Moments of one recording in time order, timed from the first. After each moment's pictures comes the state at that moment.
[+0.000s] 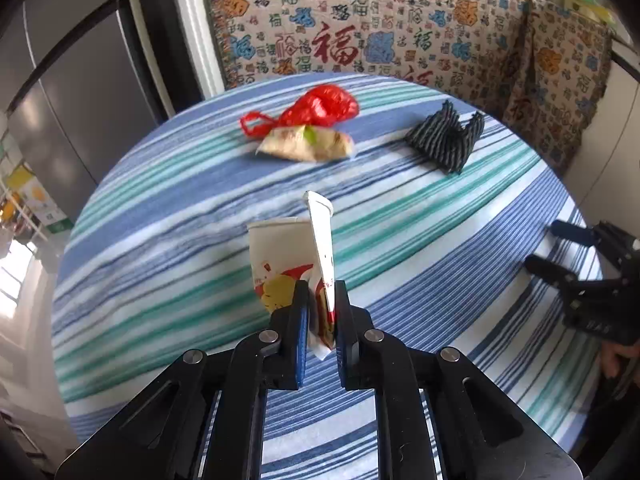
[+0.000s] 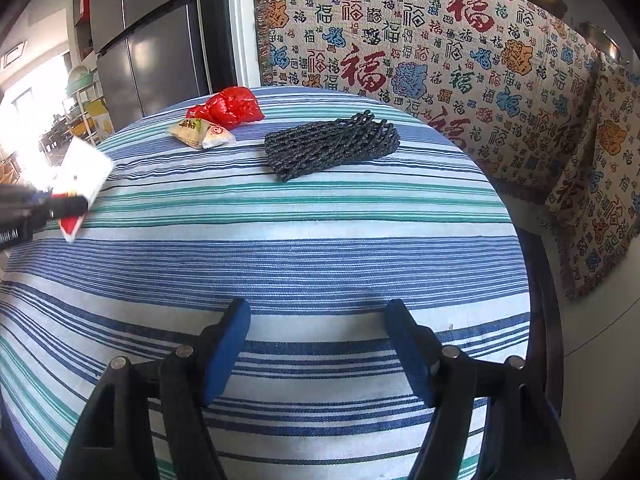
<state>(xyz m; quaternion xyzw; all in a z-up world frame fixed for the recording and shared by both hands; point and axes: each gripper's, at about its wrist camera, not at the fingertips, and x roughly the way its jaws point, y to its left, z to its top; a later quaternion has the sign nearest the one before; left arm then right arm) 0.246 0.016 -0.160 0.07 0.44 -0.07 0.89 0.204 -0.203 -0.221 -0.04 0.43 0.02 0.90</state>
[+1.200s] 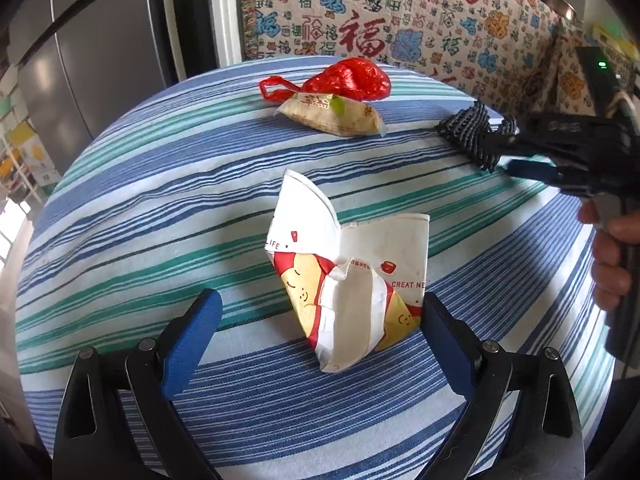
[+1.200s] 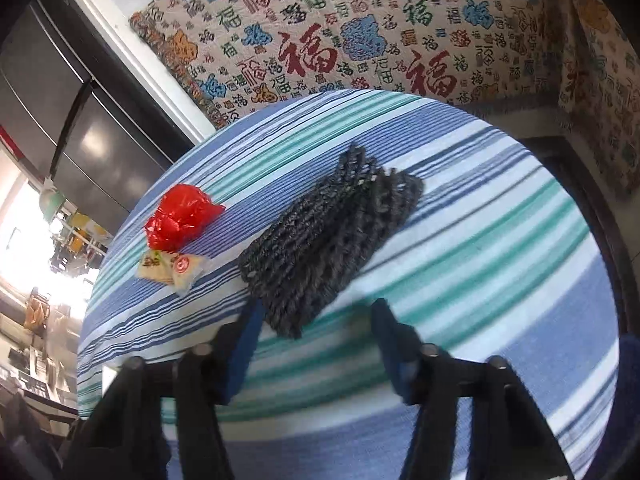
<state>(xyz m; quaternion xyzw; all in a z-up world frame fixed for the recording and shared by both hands) 0.262 0.032 -0.189 0.01 0.45 -0.06 0.89 0.332 -0.210 -0.223 0.18 0.46 -0.02 0.87</state>
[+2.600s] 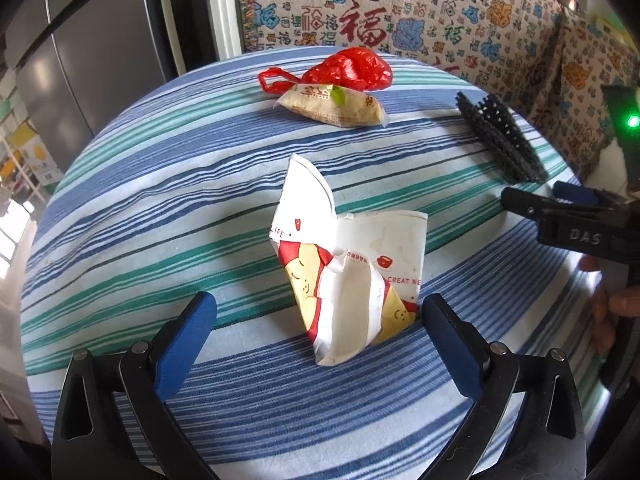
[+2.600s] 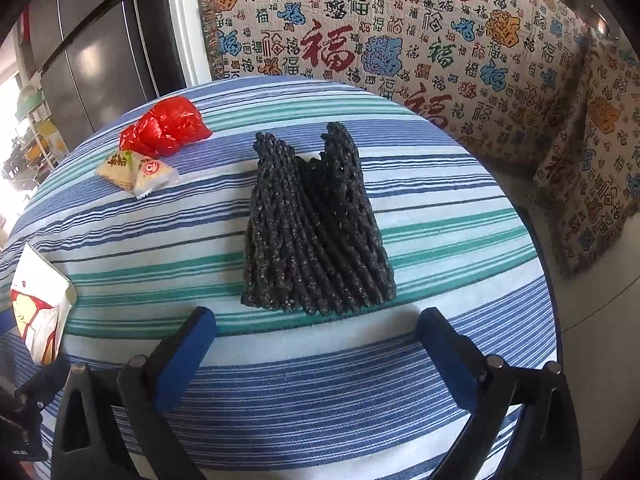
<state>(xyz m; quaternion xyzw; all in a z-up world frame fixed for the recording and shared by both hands) 0.263 0.033 -0.185 0.01 0.47 -0.06 0.88 0.292 -0.180 -0.236 0.00 0.46 -0.06 0.88</state>
